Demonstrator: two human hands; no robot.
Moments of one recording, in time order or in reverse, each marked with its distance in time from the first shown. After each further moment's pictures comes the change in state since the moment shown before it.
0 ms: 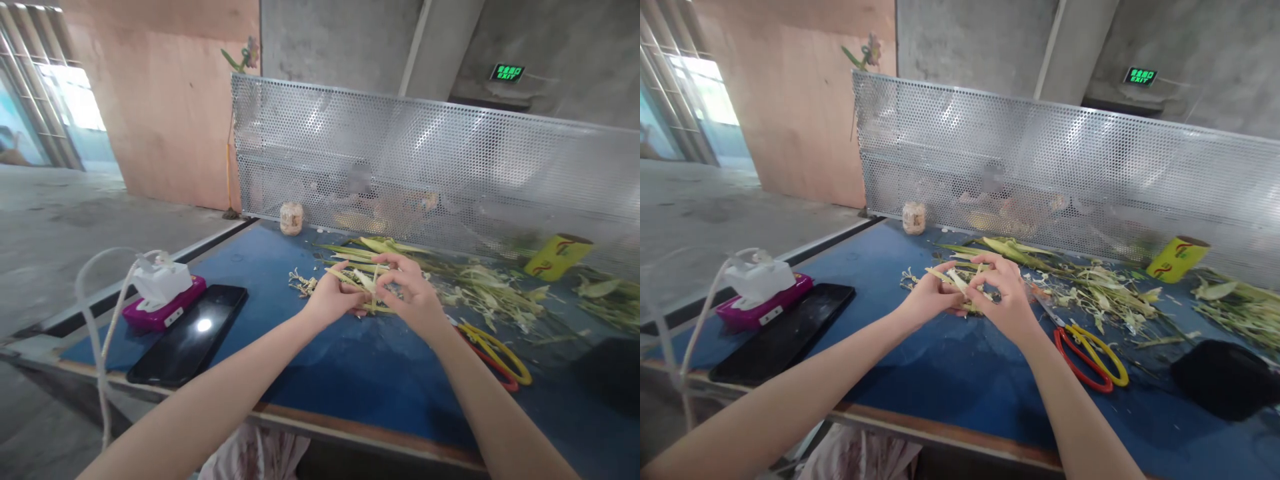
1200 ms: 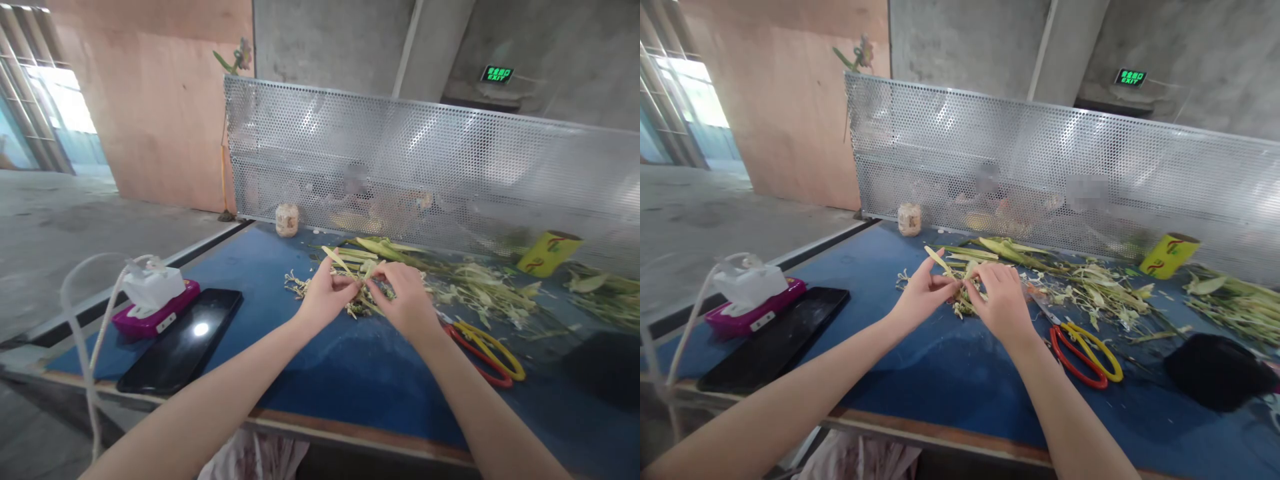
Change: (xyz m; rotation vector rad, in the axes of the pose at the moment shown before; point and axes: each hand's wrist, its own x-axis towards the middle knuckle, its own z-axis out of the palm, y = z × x) left_hand 0.003 -0.003 -0.002 0.112 0.068 0.254; right_hand -0.002 0.008 0.008 -0.396 0.092 -0.148
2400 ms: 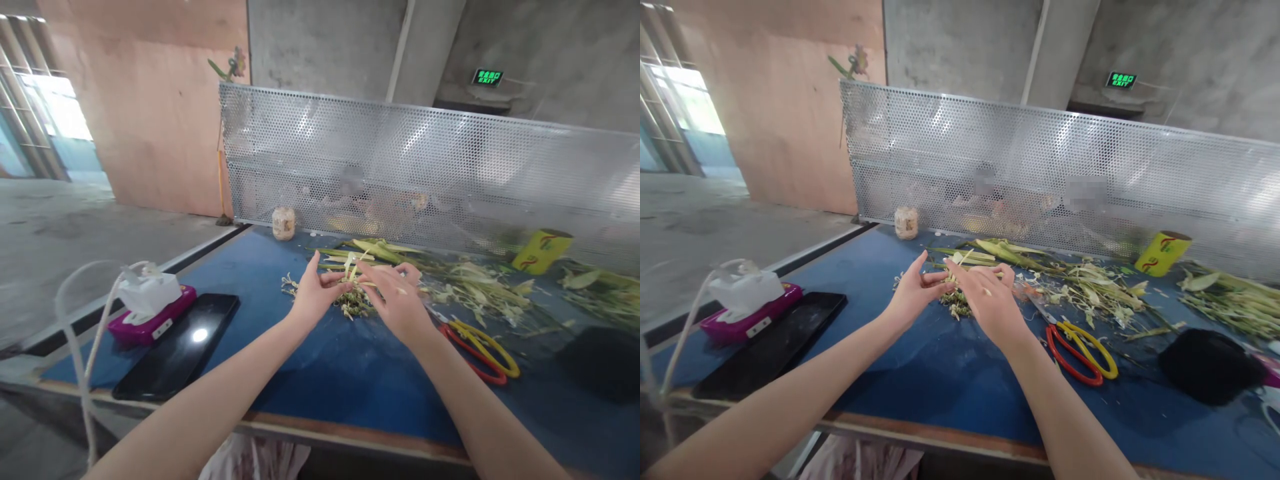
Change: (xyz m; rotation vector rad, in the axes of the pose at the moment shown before) left_hand 0.006 -0.002 -0.007 -0.144 0.129 -0.075; right_hand 0.001 -0.004 -0.004 0.007 -0.045 -0.114
